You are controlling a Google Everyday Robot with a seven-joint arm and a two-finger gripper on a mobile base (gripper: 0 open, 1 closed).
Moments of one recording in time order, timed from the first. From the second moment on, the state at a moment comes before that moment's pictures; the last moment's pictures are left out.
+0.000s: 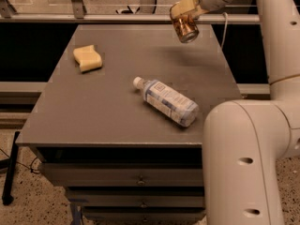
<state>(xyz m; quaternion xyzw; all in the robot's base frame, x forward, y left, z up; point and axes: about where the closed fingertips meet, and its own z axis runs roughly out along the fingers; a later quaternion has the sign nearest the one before) 0.808 -0.134 0.955 -0.21 0.88 0.23 0.36</state>
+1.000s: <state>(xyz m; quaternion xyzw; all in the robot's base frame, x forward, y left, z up) 0.757 -0.165 0.966 -0.28 0.74 0.41 0.45</state>
